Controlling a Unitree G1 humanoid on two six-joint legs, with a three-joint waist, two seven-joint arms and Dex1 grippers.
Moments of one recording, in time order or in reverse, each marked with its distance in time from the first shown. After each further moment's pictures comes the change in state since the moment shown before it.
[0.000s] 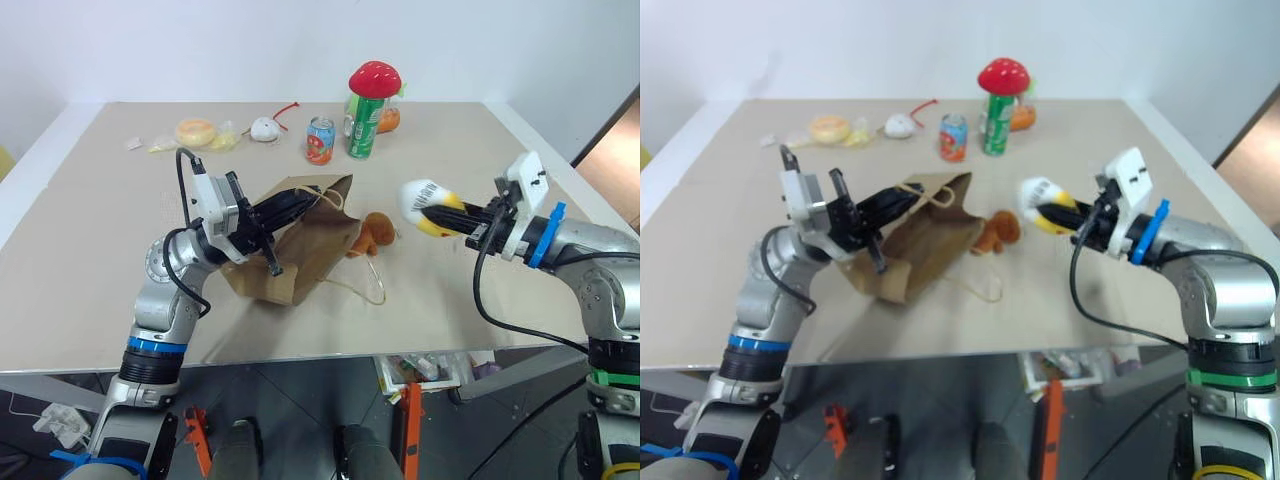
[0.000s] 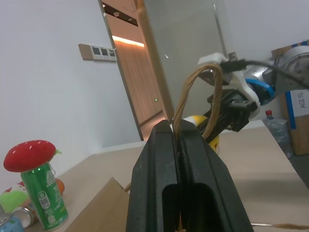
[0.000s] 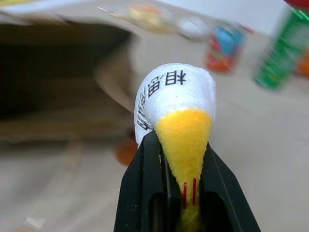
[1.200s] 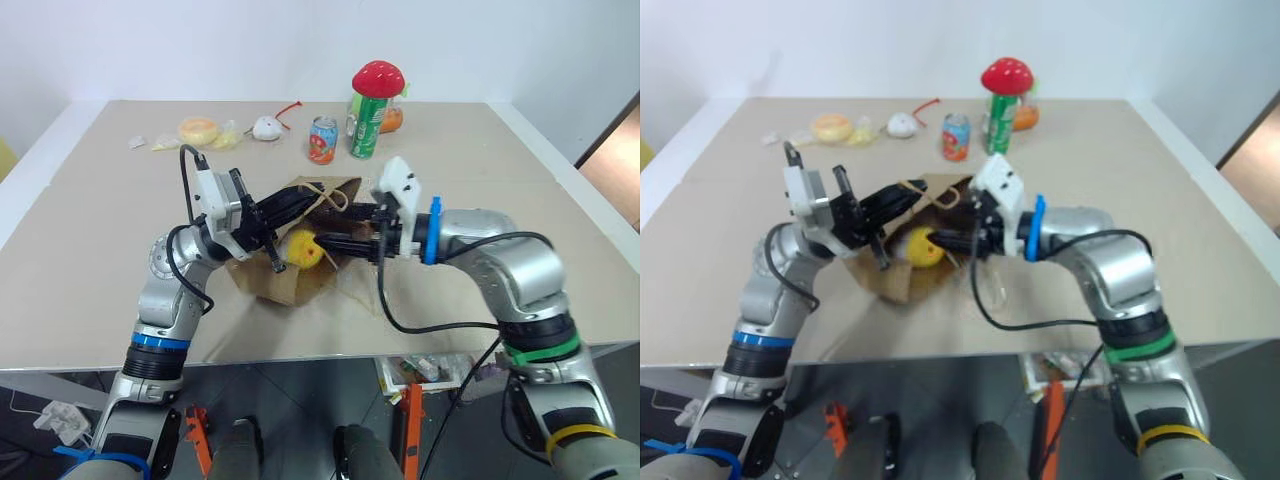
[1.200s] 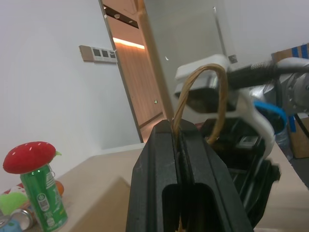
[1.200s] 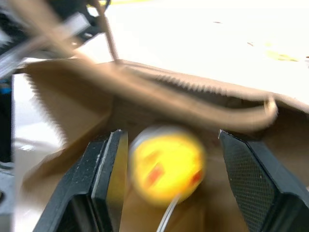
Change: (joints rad) left arm -0.023 -0.016 -0.005 0.023 -0.001 0.000 -0.003; right arm -0.154 0.185 0.231 -0.051 -0.005 0.081 0.001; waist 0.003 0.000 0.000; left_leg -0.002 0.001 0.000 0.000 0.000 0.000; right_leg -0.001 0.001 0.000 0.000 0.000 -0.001
